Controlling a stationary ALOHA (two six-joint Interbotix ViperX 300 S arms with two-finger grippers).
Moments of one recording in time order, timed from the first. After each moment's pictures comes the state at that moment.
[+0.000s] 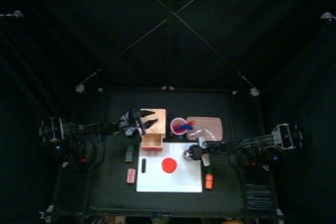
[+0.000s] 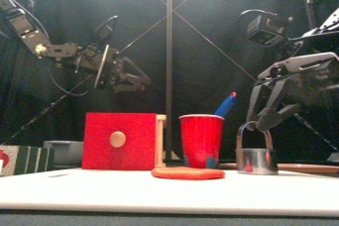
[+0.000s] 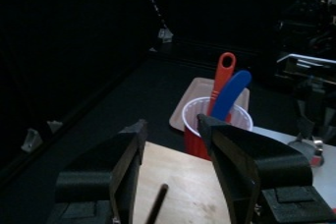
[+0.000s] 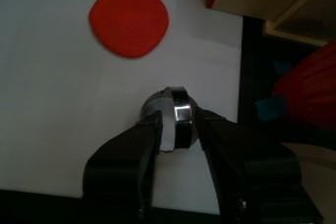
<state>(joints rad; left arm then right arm) 0.39 -0.14 0.95 -0.03 -0.75 0.03 0.02 -0.27 1.05 -0.24 -0.07 0.00</state>
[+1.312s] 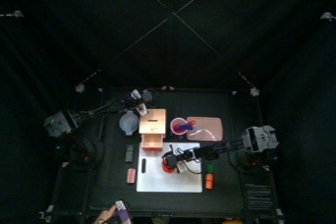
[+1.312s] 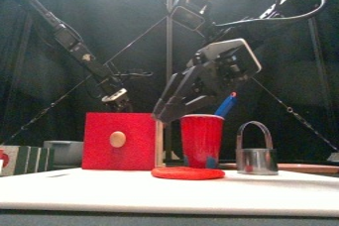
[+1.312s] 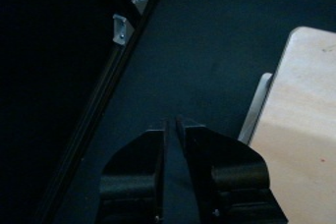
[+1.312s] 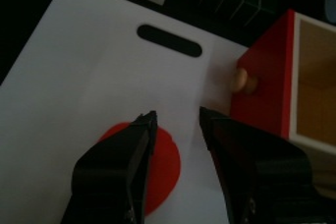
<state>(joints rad) 0.65 0.02 0.58 0.32 0.18 0.03 0.09 0.17 0.57 -0.31 -0.11 -0.02</state>
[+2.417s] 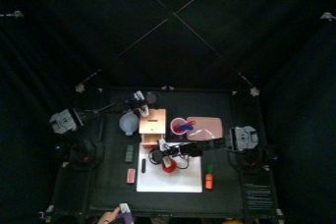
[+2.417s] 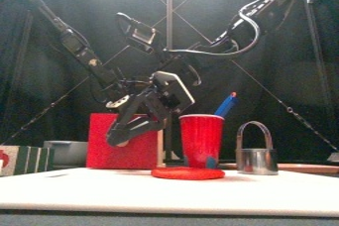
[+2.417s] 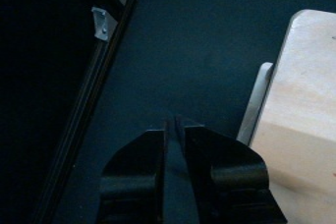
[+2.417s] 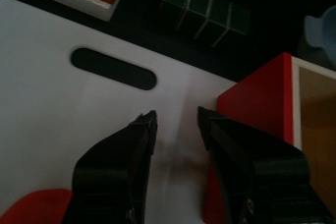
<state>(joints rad) 0.63 0.08 0.54 0.32 0.20 0.07 -0.05 0.36 0.35 -0.39 -0.11 -0.02</state>
